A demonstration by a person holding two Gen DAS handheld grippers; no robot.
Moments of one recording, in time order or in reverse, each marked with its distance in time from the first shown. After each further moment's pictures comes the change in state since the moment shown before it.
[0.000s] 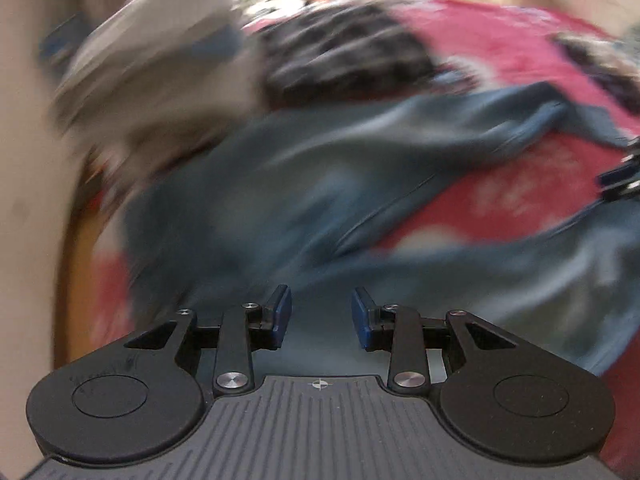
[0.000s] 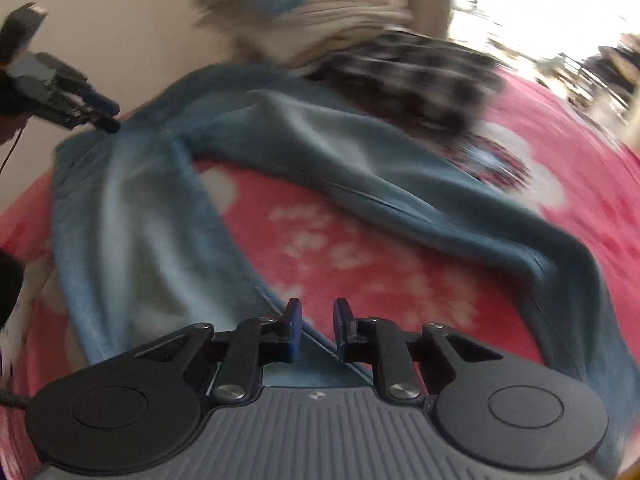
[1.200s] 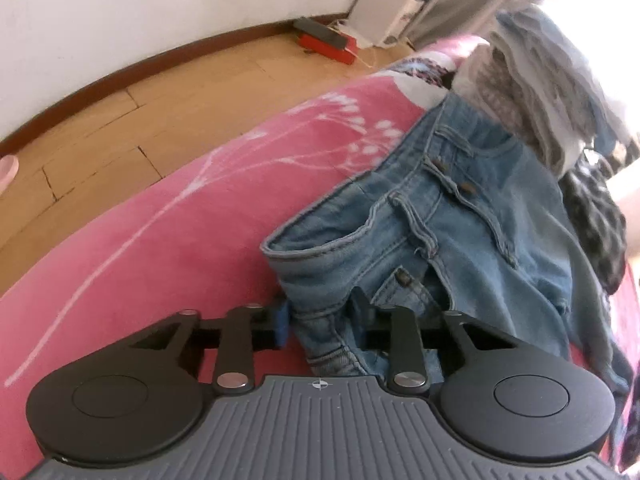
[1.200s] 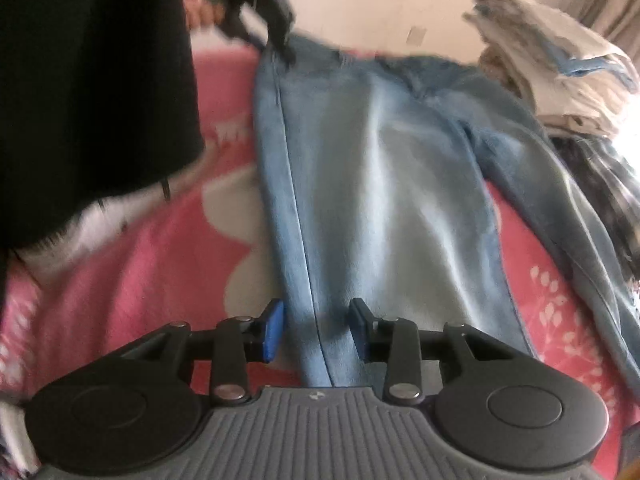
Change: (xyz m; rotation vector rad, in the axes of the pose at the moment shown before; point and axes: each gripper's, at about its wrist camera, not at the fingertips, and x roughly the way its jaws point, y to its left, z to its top) left arm -0.002 0.121 -0.170 -1.078 -0.059 0.049; right arm 0.038 0.191 -0.054 -0.498 0.019 0.093
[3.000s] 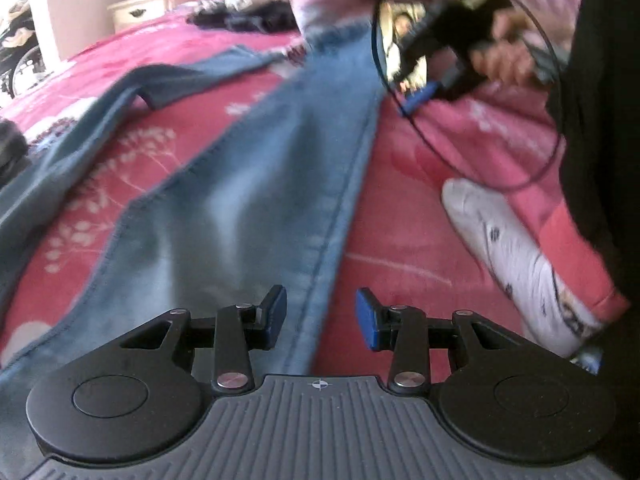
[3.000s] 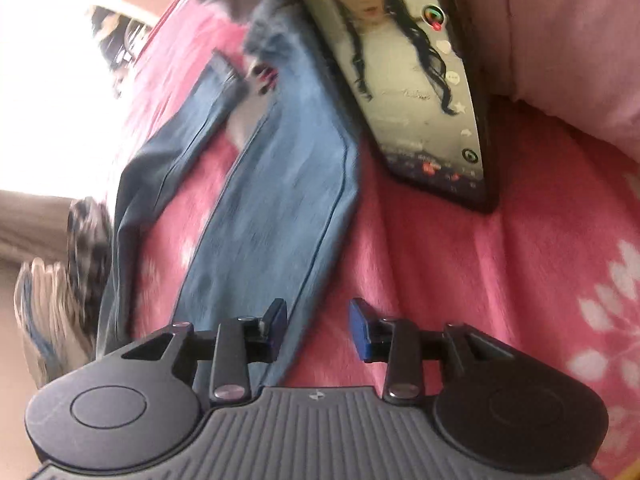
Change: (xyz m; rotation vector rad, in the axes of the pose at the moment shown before) left arm -0.020 -0.248 -0.278 1.747 0.310 -0.799; right arm -0.154 -0.086 -0.326 2.249 -0.295 -0.304
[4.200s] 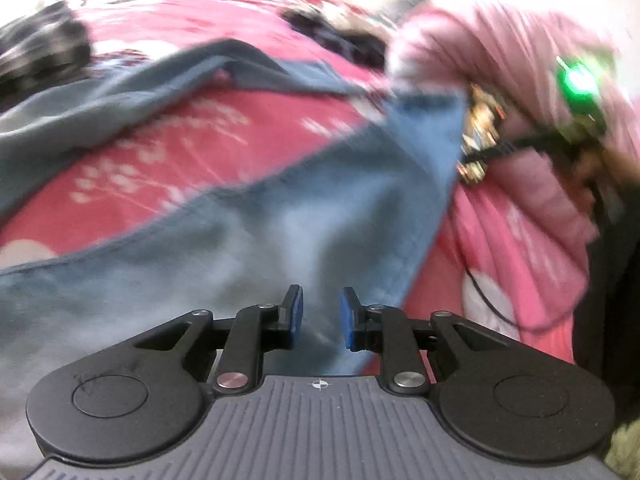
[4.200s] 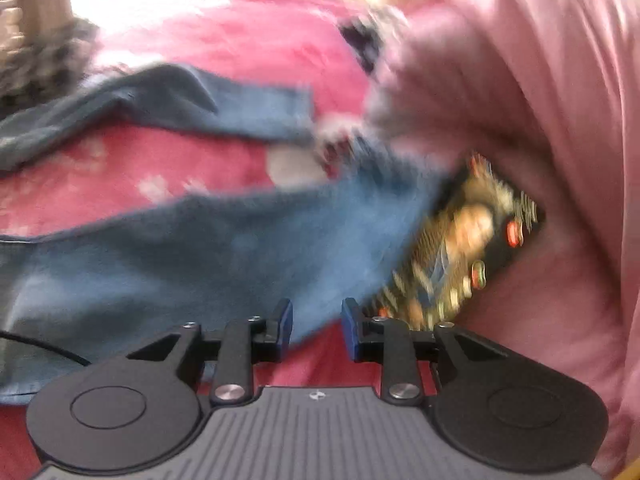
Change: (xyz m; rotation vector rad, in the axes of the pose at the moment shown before) left arm -0.018 0.072 -0.001 -0.441 -0.129 -0.035; right arm -0.033 0.109 -0.066 -0.942 -0.278 -0.471
